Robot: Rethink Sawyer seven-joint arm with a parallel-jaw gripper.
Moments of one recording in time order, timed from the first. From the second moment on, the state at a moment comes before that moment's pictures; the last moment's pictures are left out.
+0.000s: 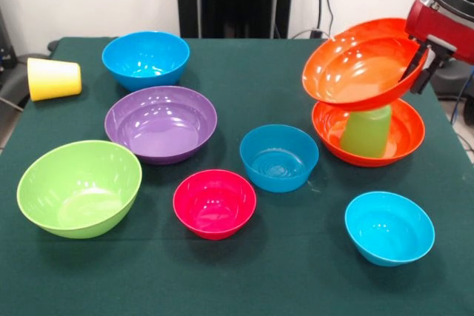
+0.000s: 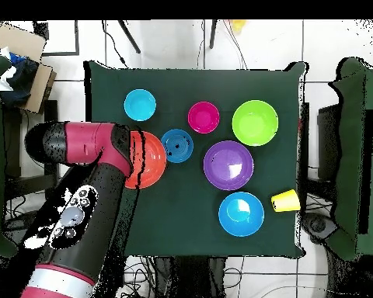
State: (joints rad) arm 0.43 -0.35 -0.52 1.24 0.33 0.79 2.32
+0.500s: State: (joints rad) arm 0.45 -0.31 -0.54 1.22 0.33 0.79 2.36
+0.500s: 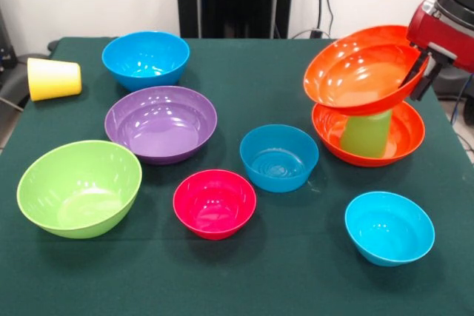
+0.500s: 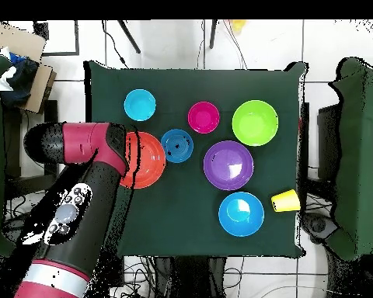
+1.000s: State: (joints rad) arm 0.46 -0.27 -0.57 1.18 0.33 0.79 2.39
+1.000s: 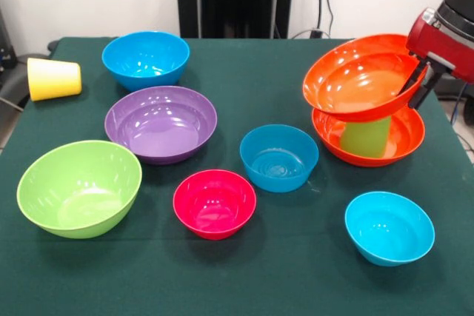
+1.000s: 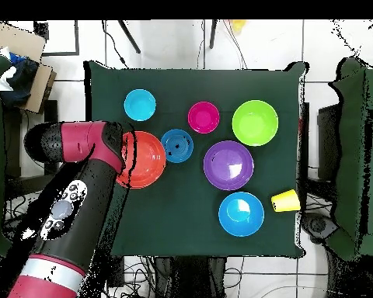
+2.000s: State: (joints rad) arm 0.48 -0.20 -0.60 1.16 0.33 0.79 2.46
